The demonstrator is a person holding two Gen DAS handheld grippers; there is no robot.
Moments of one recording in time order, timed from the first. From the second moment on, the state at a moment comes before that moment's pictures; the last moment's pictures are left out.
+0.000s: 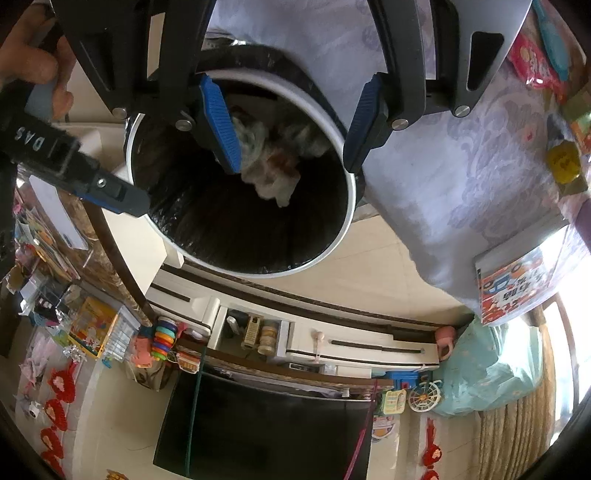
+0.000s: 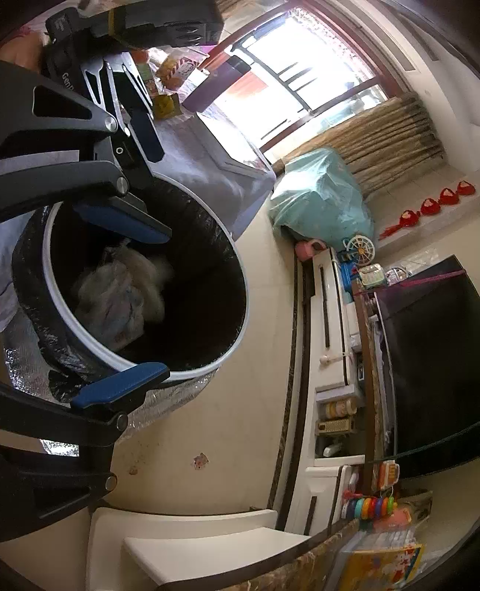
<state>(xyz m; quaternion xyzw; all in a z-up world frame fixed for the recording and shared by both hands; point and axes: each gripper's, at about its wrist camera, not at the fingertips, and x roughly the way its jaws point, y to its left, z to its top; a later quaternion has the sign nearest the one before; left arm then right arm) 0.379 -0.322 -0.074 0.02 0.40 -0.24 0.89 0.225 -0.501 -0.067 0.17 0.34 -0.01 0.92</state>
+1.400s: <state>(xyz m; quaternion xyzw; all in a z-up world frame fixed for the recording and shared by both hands) 0.222 -0.111 -0.084 -0.07 0.39 -0.10 0.91 0.169 -0.337 -0.079 0.11 0.34 0.14 0.92</state>
